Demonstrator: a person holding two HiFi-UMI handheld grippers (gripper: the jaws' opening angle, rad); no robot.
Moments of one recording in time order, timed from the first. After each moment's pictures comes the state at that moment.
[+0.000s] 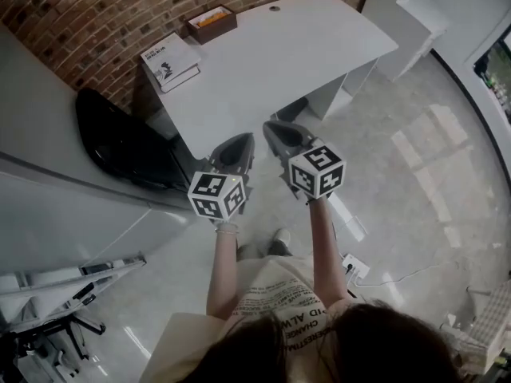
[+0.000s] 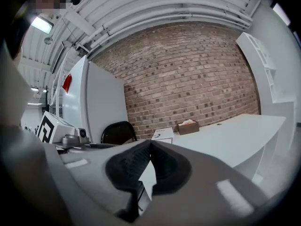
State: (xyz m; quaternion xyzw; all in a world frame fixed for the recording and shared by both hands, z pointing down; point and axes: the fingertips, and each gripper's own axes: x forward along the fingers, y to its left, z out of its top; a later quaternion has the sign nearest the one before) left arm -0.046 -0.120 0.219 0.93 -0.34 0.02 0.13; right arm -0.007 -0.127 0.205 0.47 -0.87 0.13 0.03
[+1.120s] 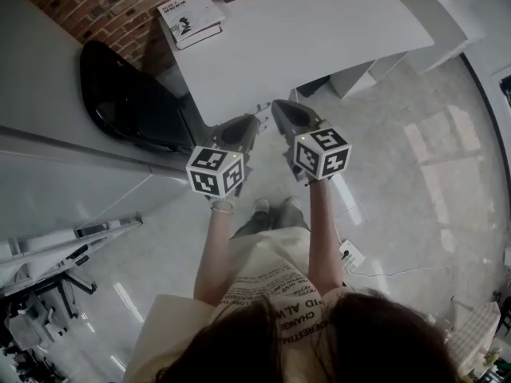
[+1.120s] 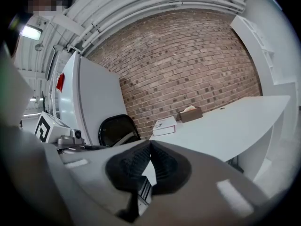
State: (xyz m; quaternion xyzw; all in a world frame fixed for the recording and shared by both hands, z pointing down) left arm -0.089 -0.143 0.288 0.91 -0.37 0.08 0.19; right arm -0.039 -0.164 0.274 0.46 -0.87 0.19 0.03
